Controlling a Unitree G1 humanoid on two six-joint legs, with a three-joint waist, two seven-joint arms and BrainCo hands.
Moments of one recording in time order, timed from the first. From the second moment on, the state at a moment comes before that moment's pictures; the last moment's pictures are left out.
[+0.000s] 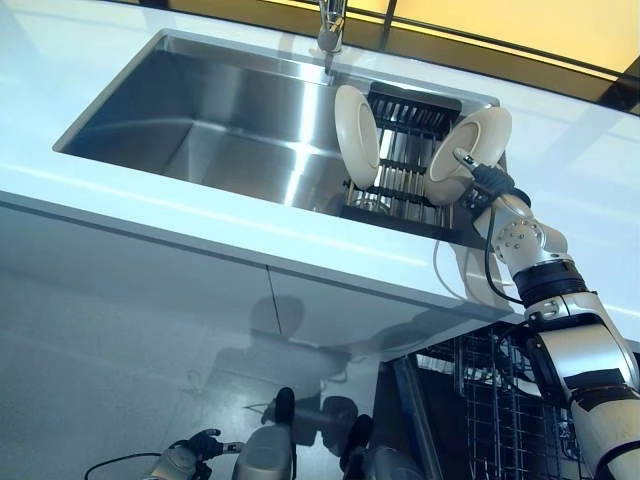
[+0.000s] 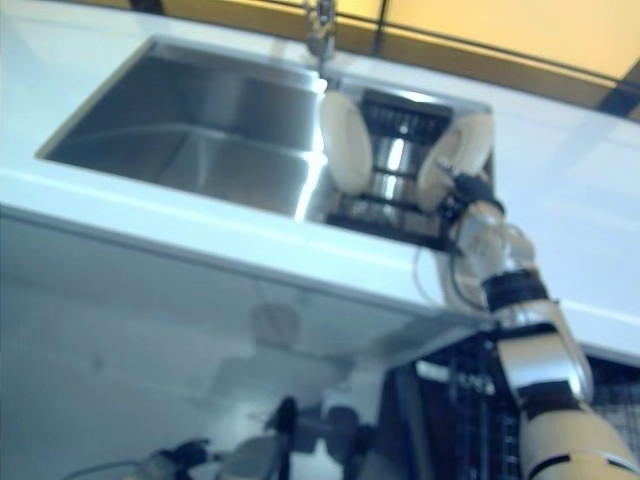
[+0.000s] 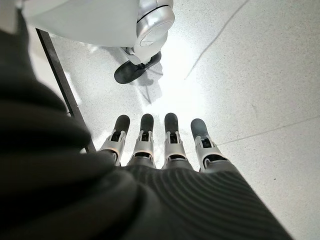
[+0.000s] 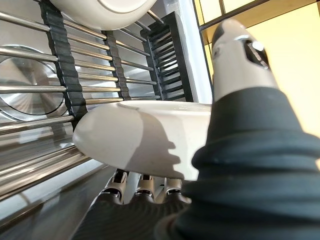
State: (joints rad) left arm -0.07 0.39 -0.41 1.10 0.04 0.08 -0.08; right arm -0.95 -0.56 0.17 0.72 1.03 0.27 -0.47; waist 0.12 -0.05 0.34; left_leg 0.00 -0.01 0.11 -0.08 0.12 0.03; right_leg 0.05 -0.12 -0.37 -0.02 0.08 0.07
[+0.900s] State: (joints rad) left arm -0.07 0.40 -0.42 1.09 0.02 0.07 -0.08; right arm -0.98 -0.59 0.16 0.77 0.94 0.23 -0.60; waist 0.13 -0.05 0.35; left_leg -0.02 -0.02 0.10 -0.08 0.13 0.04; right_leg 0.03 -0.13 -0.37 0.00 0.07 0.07
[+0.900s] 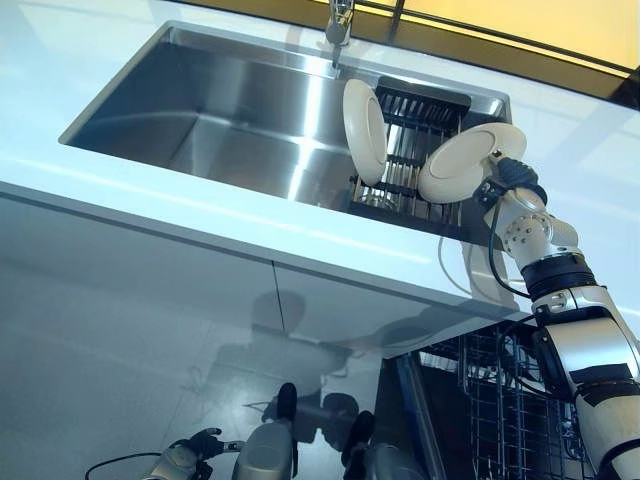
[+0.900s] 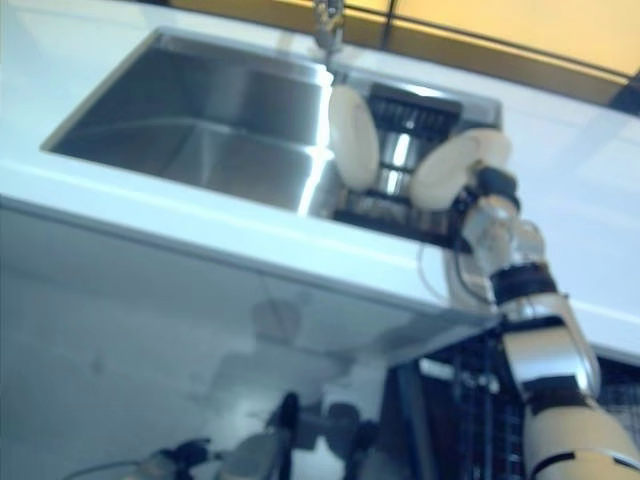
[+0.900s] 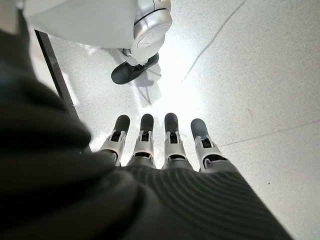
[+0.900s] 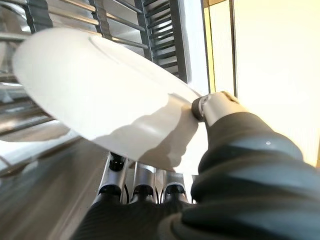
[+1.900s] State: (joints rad) left arm 0.00 0.39 -0.42 1.10 0.07 0.07 -0.08; right arm -0.74 -0.68 0.11 0.09 0.38 -0.07 -0.53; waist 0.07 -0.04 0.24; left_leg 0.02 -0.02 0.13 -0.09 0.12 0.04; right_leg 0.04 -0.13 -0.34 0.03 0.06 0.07
